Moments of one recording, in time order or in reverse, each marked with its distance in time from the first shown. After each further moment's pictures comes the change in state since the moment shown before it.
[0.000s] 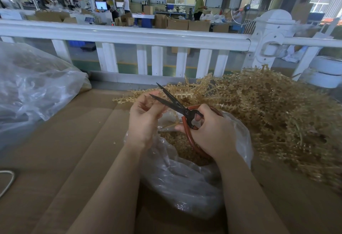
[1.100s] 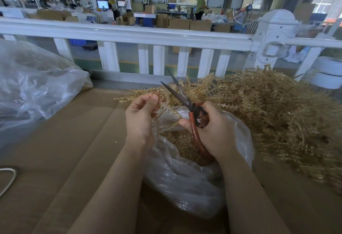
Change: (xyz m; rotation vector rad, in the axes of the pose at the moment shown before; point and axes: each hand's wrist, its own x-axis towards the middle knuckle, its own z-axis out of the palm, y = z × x) left_hand 0.004 0.001 -0.001 -0.083 0.238 -0.101; right_hand 0.000 0.000 0.001 0.295 0.028 -0.008
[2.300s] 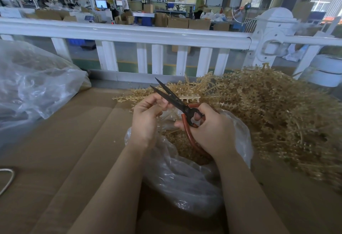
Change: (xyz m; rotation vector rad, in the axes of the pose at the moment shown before) left_hand -0.007 -0.002 0.005 0.152 -0.294 0.143; right_hand -0.001 -0.001 0.003 -0.185 0.165 -0.122
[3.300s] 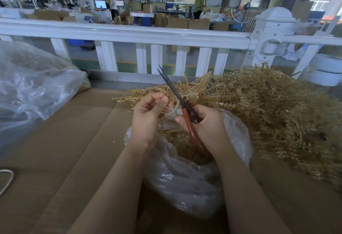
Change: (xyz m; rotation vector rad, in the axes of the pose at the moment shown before) left_hand 0.000 -0.002 0.002 -0.084 0.024 -0.020; right_hand 0.007 -0.001 0.011 0.529 -0.275 0.348
